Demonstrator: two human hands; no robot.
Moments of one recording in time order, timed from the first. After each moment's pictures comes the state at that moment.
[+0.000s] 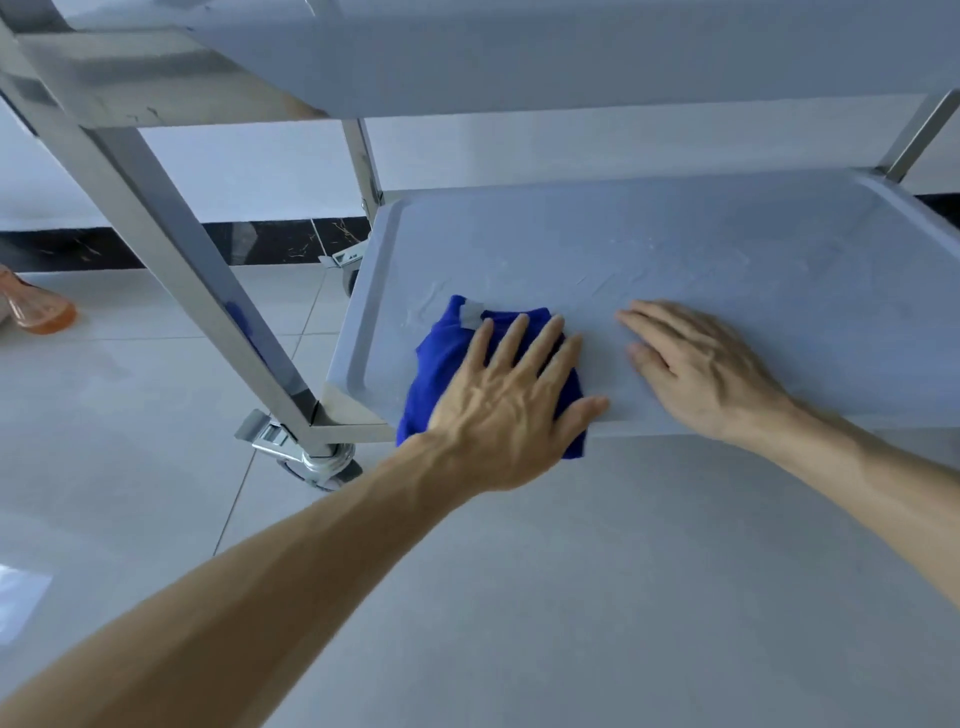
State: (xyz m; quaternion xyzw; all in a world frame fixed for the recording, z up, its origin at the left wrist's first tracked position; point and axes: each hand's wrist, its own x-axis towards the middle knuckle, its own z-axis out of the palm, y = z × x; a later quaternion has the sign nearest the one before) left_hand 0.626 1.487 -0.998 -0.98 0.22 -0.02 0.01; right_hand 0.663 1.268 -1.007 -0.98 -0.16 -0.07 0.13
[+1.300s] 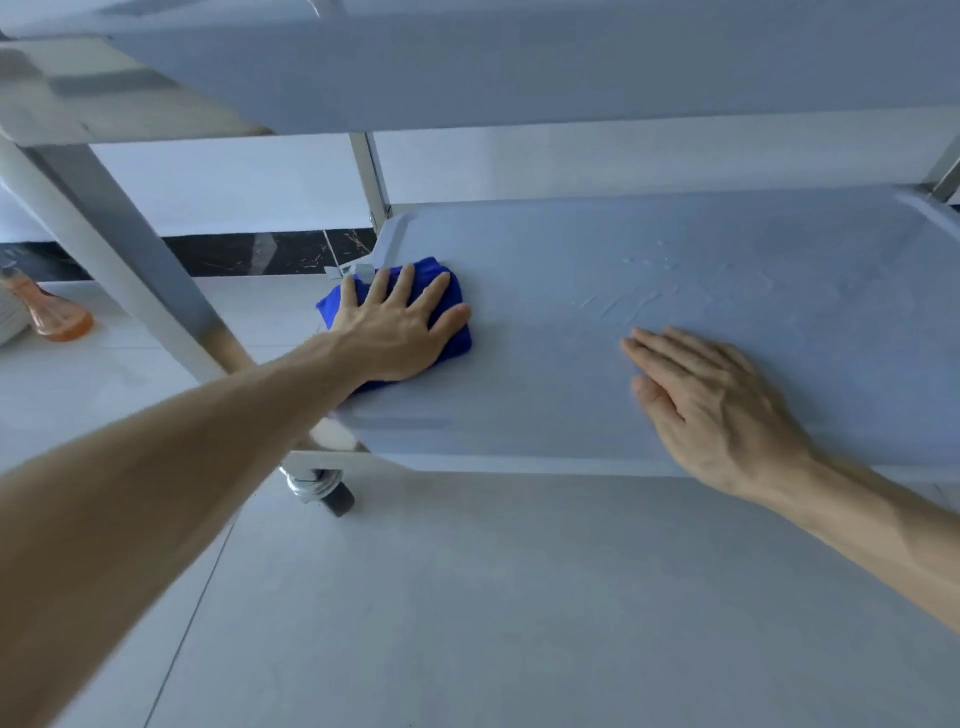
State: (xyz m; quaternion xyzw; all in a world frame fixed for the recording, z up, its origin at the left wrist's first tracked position) left_hand 0.723 1.580 -0.987 -1.00 0.03 0.06 0.06; right_hand 0.649 1.281 -1.014 -0.97 -0.17 -0.12 0.11
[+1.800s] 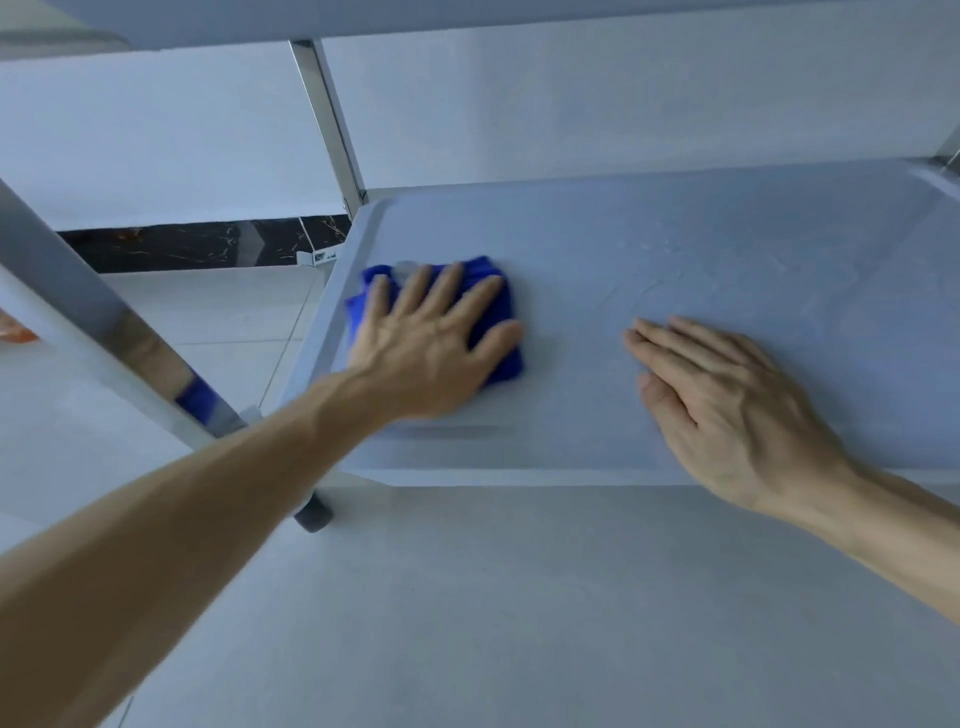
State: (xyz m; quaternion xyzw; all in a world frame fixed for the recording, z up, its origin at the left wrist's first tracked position) left_hand 0.699 1.538 -1.004 -0.99 0.10 -0.03 0.03; right_hand 0.644 1.277 -1.023 -0.97 -0.18 -0.14 0.10
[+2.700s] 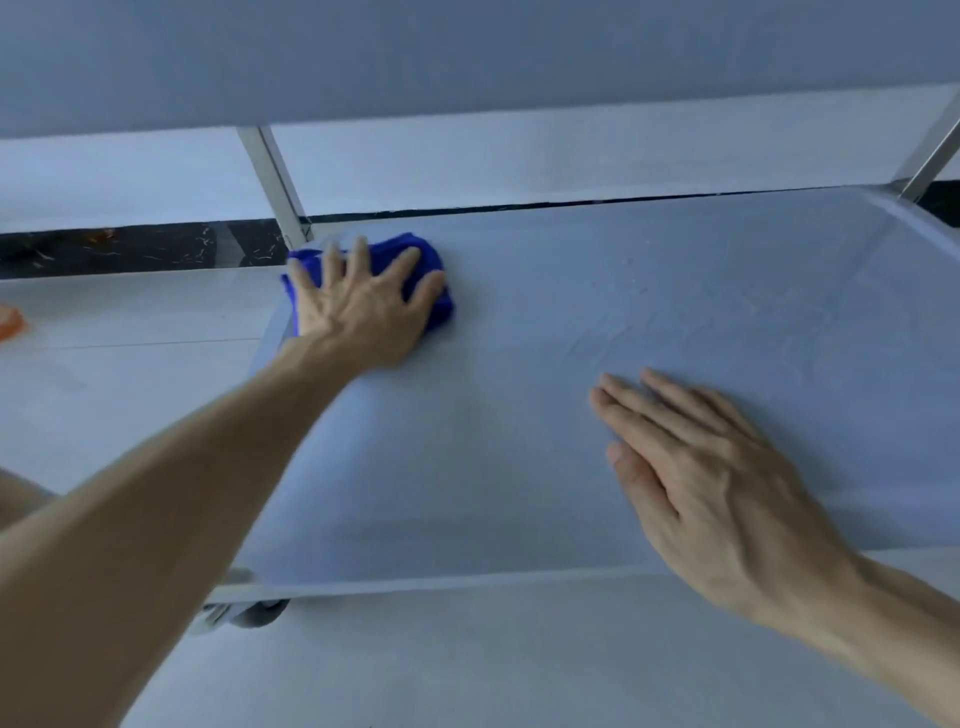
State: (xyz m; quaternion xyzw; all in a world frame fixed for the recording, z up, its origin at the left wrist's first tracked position) left_hand 0.724 1.556 -1.006 -1.00 -0.05 -0.05 0.02; right_hand 0.566 1.278 -1.026 -0.96 -0.19 -0.17 0.10
